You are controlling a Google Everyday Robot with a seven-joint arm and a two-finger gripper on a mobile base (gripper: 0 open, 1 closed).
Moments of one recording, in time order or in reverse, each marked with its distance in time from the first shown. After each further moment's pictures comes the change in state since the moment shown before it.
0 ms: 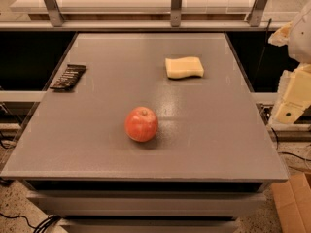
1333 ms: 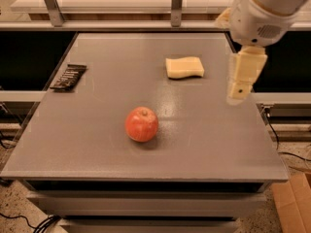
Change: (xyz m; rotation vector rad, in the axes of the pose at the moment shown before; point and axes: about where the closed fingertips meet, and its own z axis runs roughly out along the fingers) arm -0.079 -0.037 0.027 0.018 -0.028 -0.261
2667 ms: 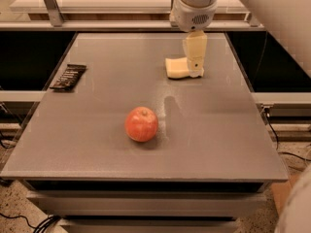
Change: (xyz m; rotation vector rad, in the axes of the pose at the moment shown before) arm -0.054 -0.111 0.088 -0.018 0.101 -0.233
